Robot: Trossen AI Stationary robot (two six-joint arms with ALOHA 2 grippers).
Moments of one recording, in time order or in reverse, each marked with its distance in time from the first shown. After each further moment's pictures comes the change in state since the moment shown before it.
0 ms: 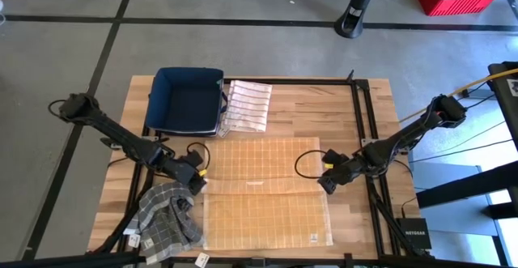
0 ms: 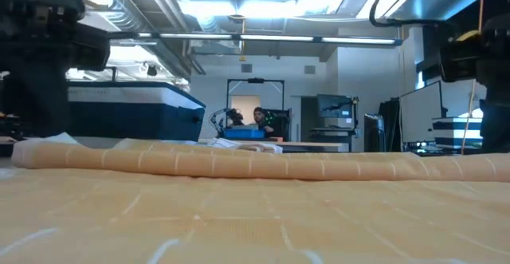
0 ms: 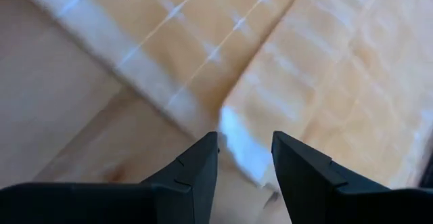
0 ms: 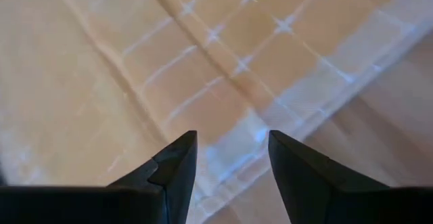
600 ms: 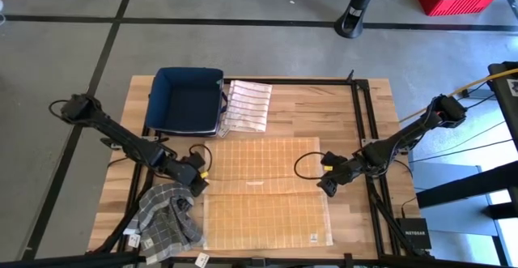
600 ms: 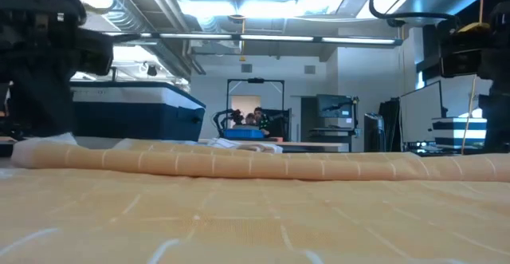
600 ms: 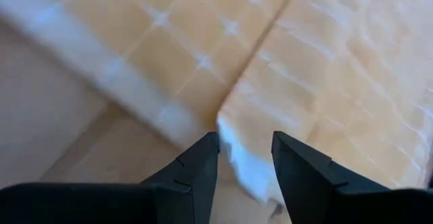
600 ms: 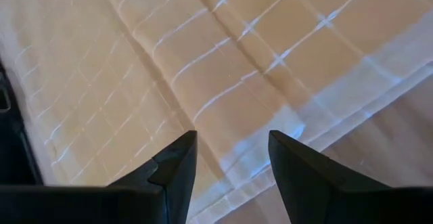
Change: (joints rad) left arm 0.006 0.049 -0.025 0.097 -0.007 0.053; right arm -0.001 0.000 0.000 0.053 -0.057 -0.048
